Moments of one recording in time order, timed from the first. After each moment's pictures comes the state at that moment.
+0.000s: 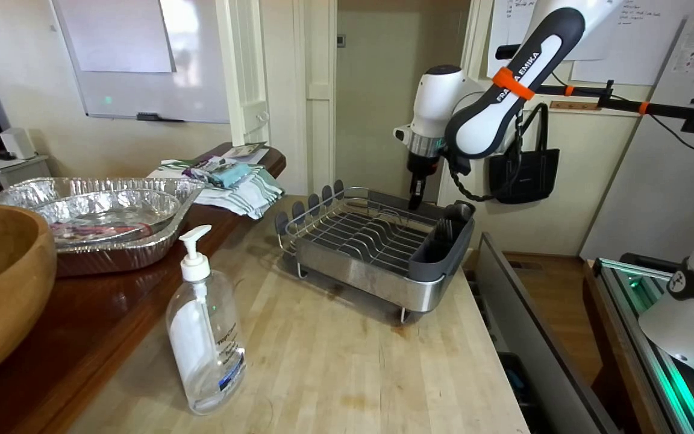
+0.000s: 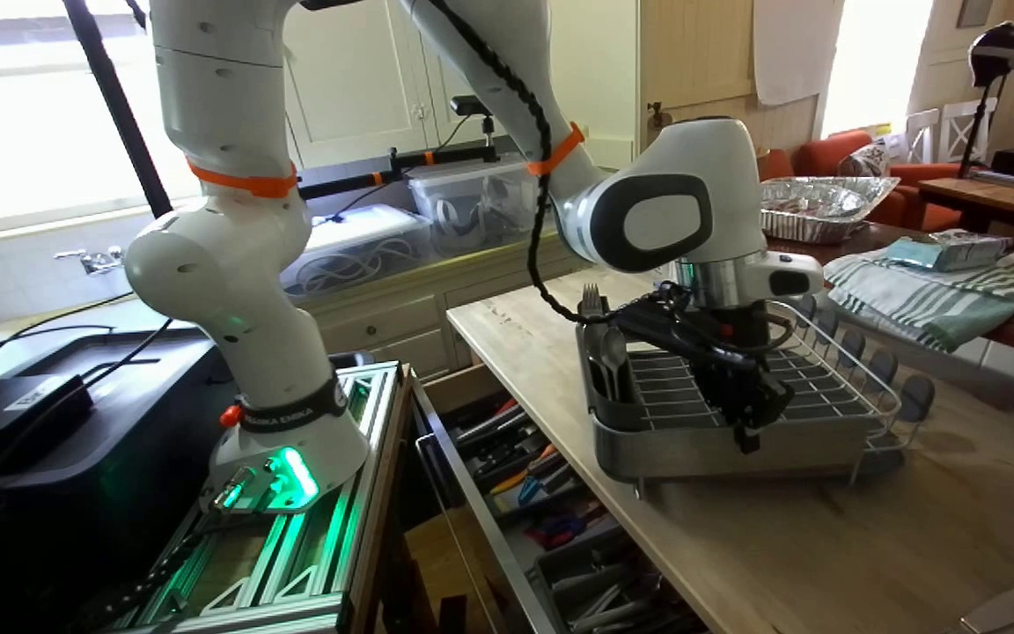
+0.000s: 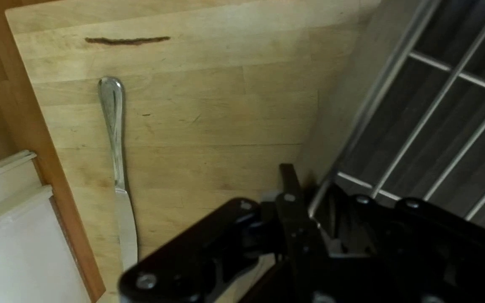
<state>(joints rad) -0.09 0.28 -0.17 -2.30 -0.37 2.73 -0.18</state>
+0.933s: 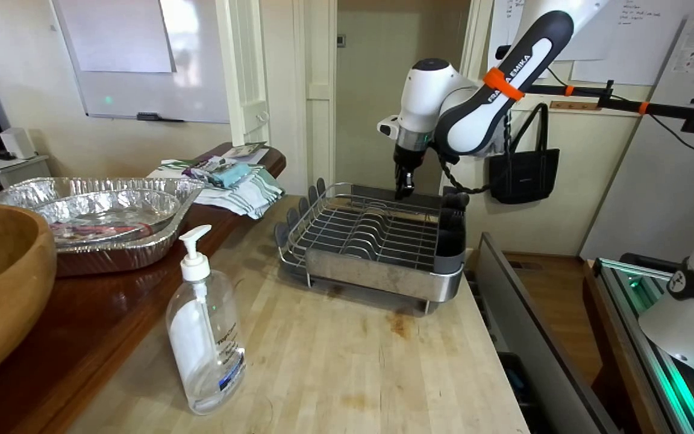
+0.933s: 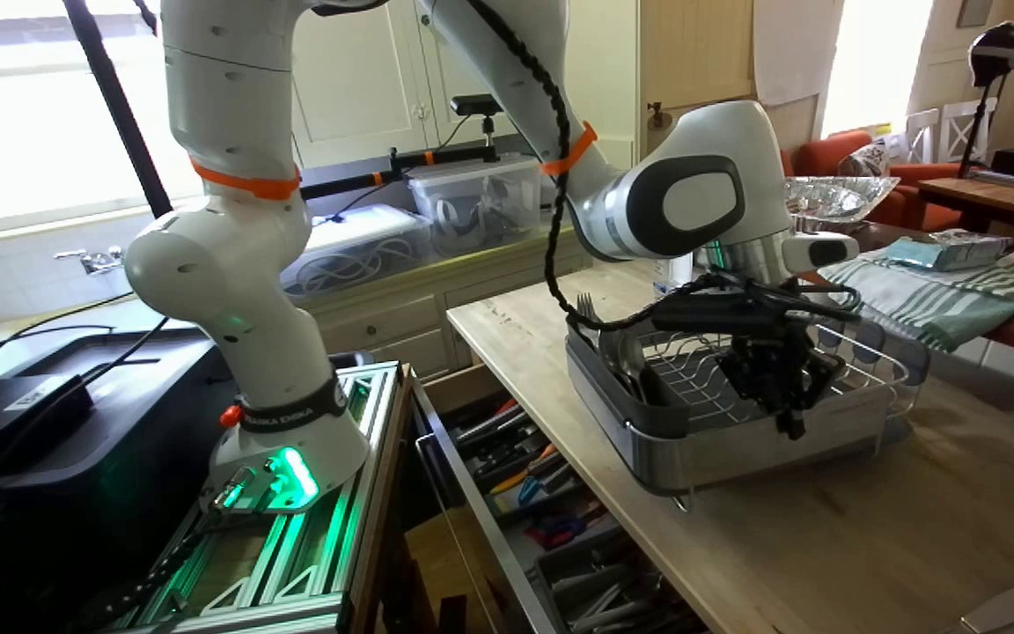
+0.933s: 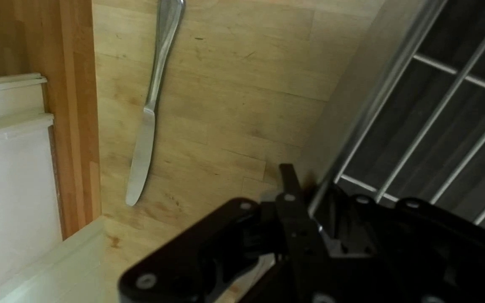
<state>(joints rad) -0.09 0.32 -0.16 -2.19 -0.49 2.73 -0.33</state>
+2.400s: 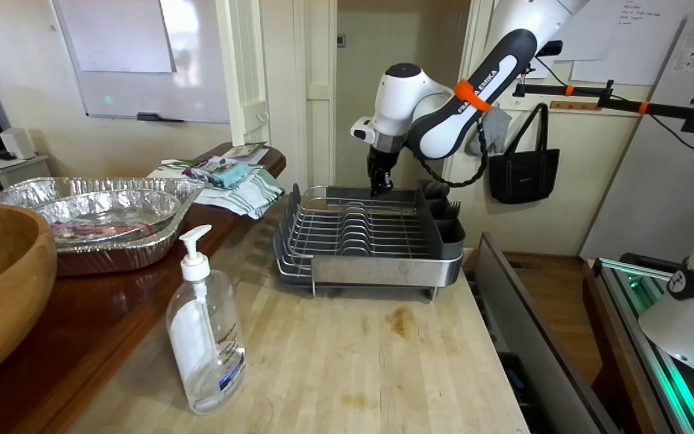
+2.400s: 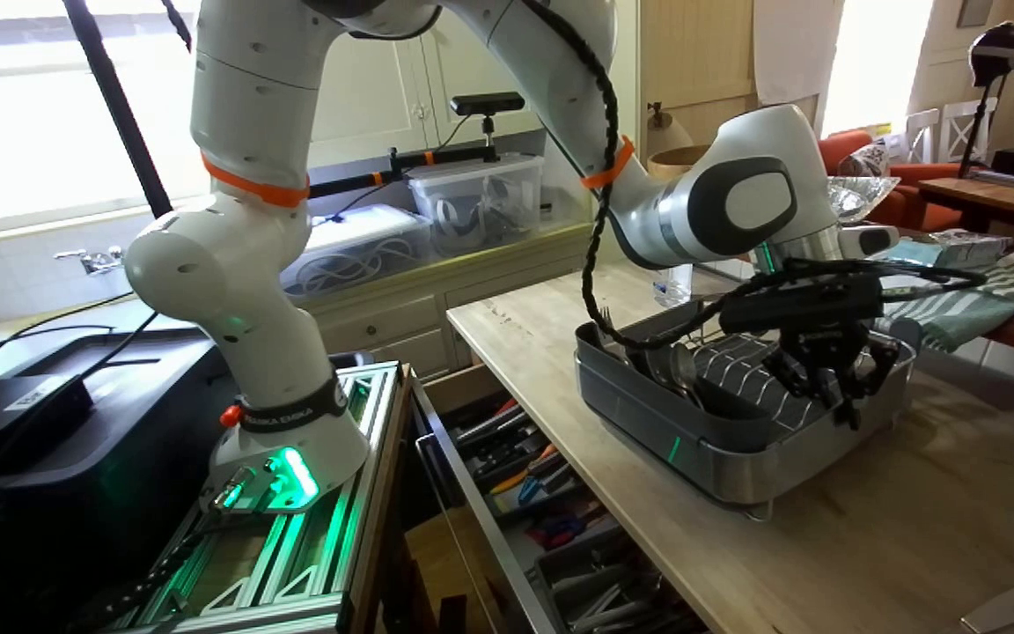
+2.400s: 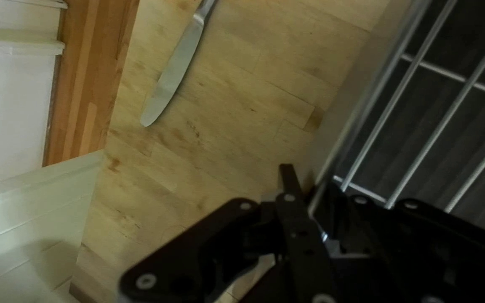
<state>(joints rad) -0.09 0.47 -0.13 -1.99 -0.55 2.72 -0.51</state>
